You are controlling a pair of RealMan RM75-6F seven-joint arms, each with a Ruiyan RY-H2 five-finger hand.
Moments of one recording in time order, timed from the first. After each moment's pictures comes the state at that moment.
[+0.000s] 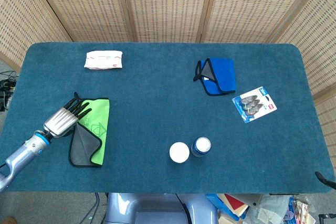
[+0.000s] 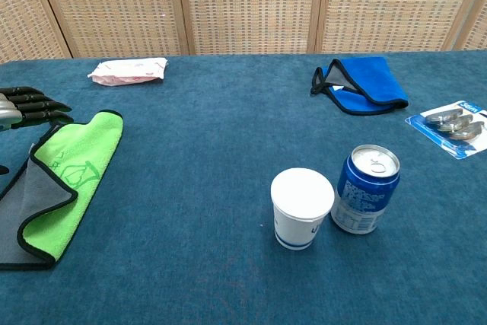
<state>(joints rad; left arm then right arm) -0.63 -1.42 0.18 -0.86 1.70 1.08 -0.08 -0.09 -1.00 0.11 -1.74 -1.34 1.57 -0.05</state>
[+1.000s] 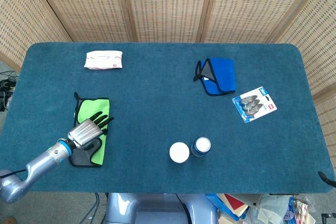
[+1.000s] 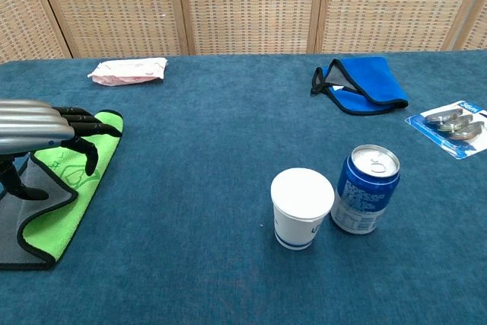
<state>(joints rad) -0.74 -1.23 0.11 -1.46 1.54 0.80 0.22 -0.09 -1.00 0.12 -1.73 -1.31 1.56 -0.03</state>
